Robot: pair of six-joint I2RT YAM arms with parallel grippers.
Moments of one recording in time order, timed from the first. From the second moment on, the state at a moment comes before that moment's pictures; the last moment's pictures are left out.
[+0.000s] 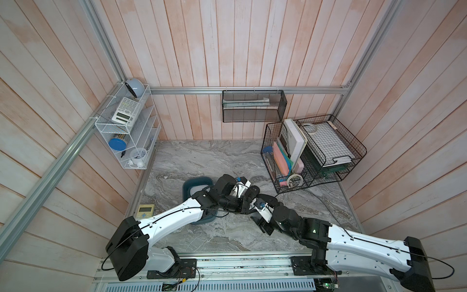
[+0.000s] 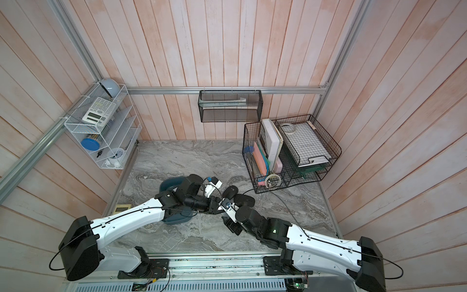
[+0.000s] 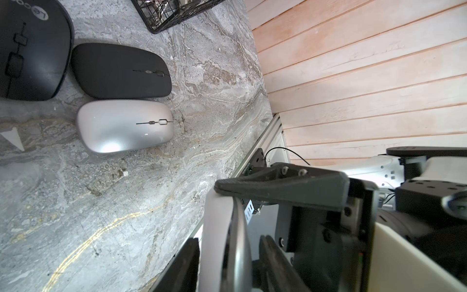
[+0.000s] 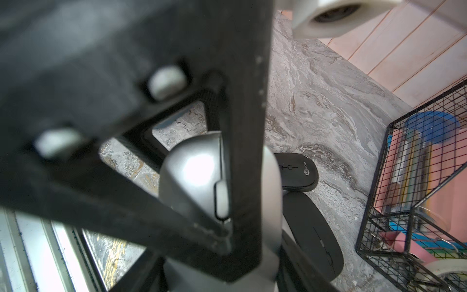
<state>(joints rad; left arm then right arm) -0.83 1.38 0.93 -0.24 0.62 -0.74 1.18 0.91 0.60 -0.31 0.29 0.05</state>
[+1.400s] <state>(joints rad) -0.56 1.16 0.89 -0.37 0.55 -0.71 1.17 0.90 0.60 -0.28 0.33 0.06</state>
